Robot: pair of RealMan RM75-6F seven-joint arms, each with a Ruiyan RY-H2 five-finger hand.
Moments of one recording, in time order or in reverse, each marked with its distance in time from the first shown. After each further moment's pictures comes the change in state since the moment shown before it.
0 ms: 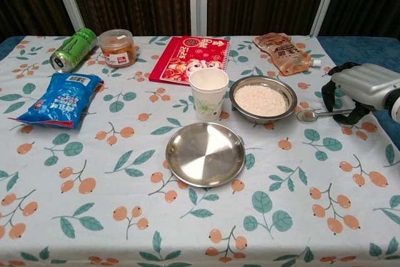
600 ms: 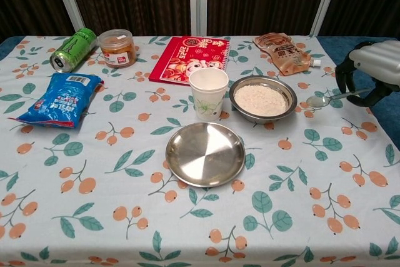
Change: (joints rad) left arm 0.000 0.010 -0.003 -0.013 0.010 0.012 0.005; right arm -0.022 0.168 0.015 -0.206 -0.023 0.068 0.000
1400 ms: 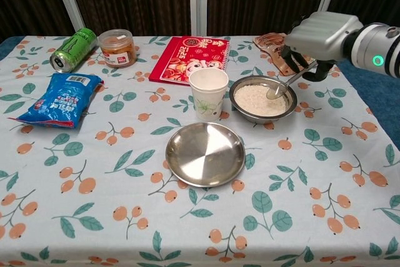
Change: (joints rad) left arm 0.010 -0.009 0.005 0.026 0.000 0.005 -0.037; right arm 0.263 0.002 0.027 -0.100 0.186 -0.173 -0.486
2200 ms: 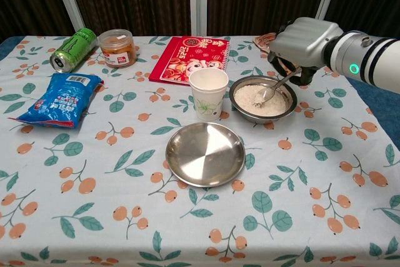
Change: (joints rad) left arm 0.010 -0.015 -0.001 0.037 -0.004 0.000 -0.032; right arm 0.050 -0.039 -0.043 0.004 0.071 0.069 -0.036
